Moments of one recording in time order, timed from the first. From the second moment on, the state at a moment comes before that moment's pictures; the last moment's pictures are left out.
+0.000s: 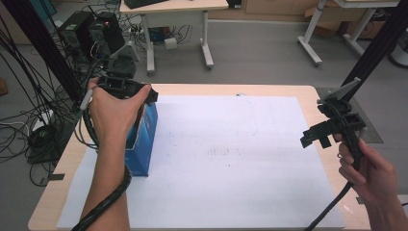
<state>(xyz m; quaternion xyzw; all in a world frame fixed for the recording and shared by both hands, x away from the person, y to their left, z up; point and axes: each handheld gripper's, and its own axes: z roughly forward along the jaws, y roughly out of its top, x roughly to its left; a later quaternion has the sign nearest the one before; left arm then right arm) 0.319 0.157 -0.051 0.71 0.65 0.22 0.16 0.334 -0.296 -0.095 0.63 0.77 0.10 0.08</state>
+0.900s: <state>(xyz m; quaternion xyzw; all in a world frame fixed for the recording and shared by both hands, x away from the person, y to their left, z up) 0.363 0.070 -0.059 0.77 0.59 0.18 0.15 0.335 -0.312 -0.092 0.64 0.76 0.11 0.07</state>
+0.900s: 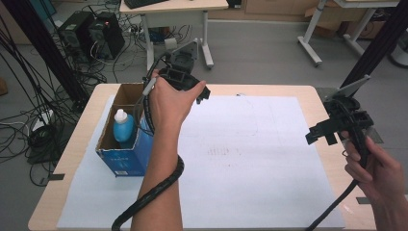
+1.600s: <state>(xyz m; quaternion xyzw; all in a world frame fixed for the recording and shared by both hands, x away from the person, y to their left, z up) 0.371 0.067 -0.067 0.78 0.59 0.17 0.15 0.338 -0.308 -0.091 0.63 0.76 0.10 0.07</state>
